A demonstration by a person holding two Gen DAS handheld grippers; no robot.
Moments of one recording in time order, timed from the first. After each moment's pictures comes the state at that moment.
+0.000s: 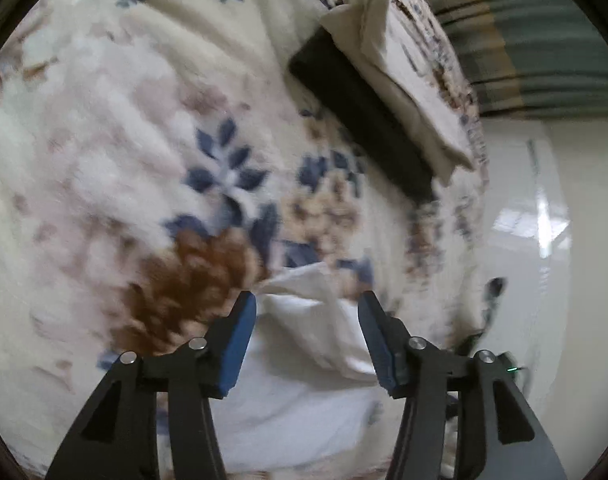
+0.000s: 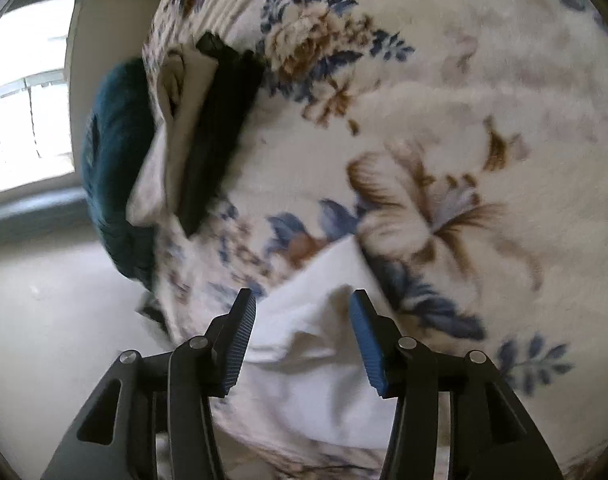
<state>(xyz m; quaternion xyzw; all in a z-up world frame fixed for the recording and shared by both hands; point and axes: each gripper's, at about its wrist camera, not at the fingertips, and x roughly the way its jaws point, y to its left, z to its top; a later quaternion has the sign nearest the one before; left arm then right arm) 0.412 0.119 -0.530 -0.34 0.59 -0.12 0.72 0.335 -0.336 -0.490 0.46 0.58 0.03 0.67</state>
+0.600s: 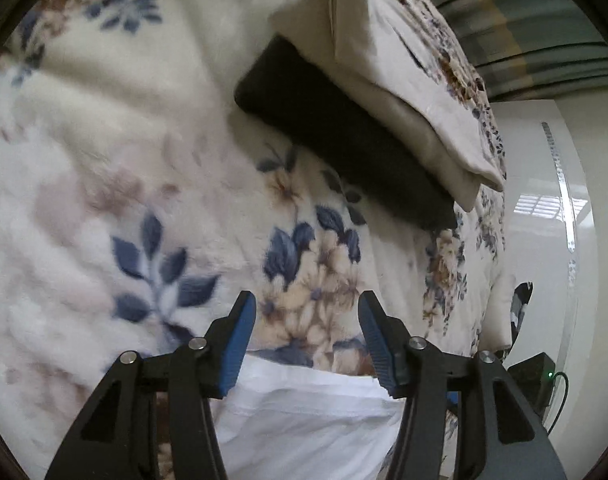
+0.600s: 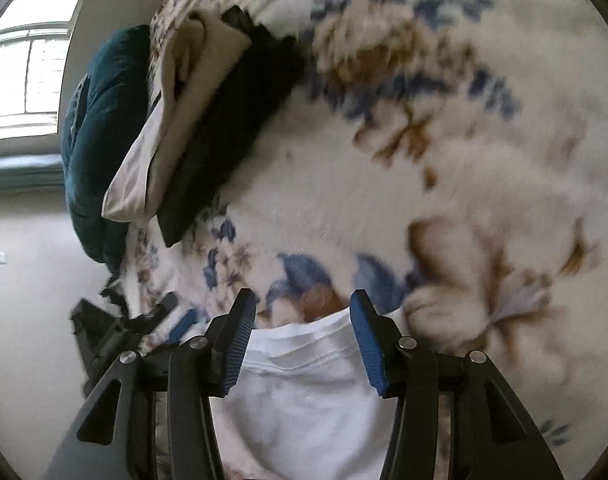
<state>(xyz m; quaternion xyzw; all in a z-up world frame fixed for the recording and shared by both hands) 0.496 0.092 -0.541 -0.30 0.60 -0.13 0.73 0.404 -0.316 -0.488 0.38 0.59 0.03 0.72</state>
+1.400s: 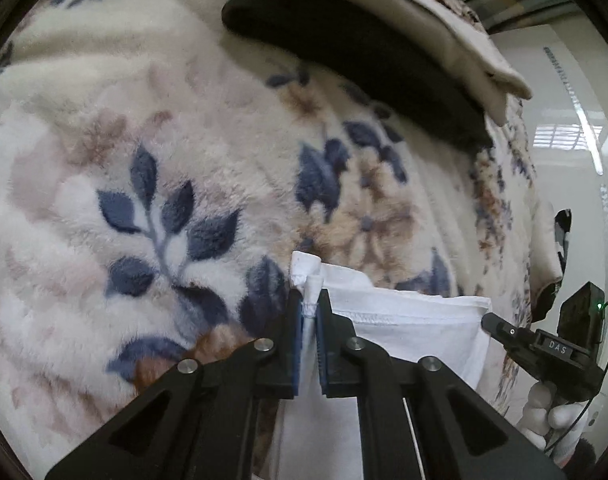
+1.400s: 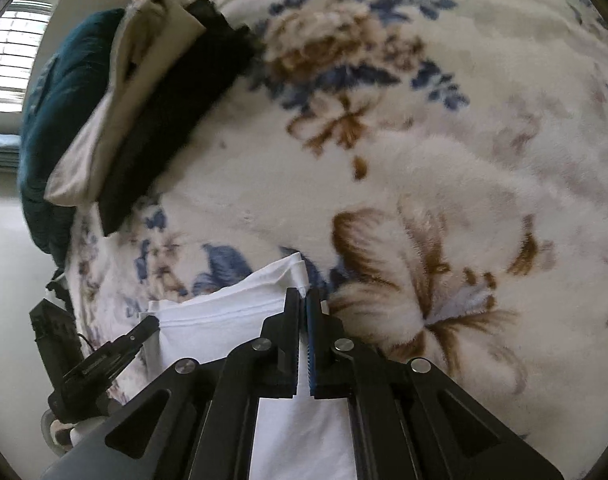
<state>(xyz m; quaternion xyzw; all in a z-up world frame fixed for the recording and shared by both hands) 0.478 0.070 -0.588 -0.20 0.64 -0.16 0.72 0.401 -0.316 -0.525 0.32 0.62 -0.03 0.72</state>
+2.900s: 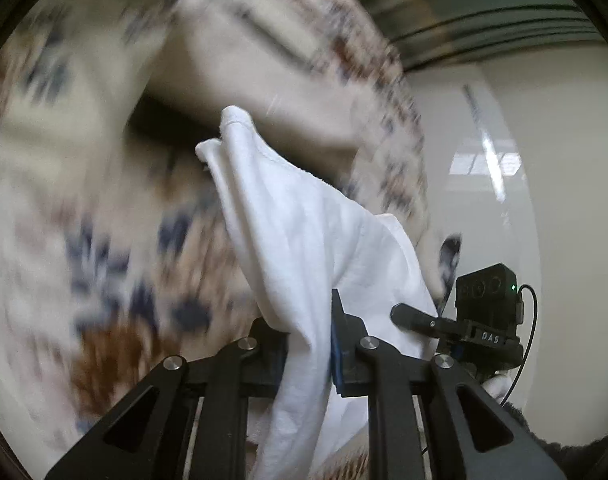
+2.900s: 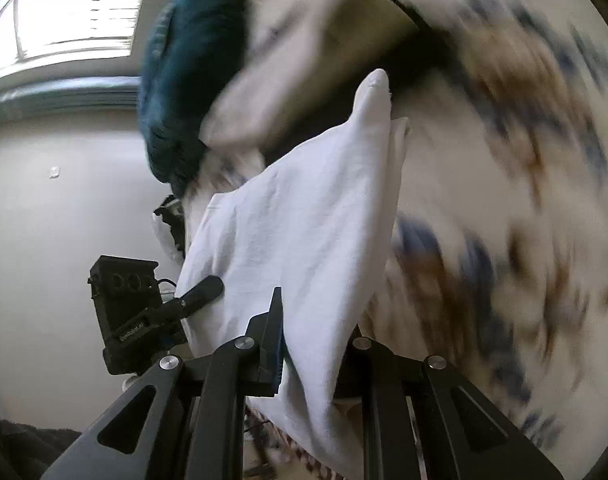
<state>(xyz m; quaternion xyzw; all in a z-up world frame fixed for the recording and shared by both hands) 0.506 0.069 -0.432 -0.31 0.55 -0.27 0.72 0.466 -0.284 -0.410 0.36 0.58 0.23 0.69</state>
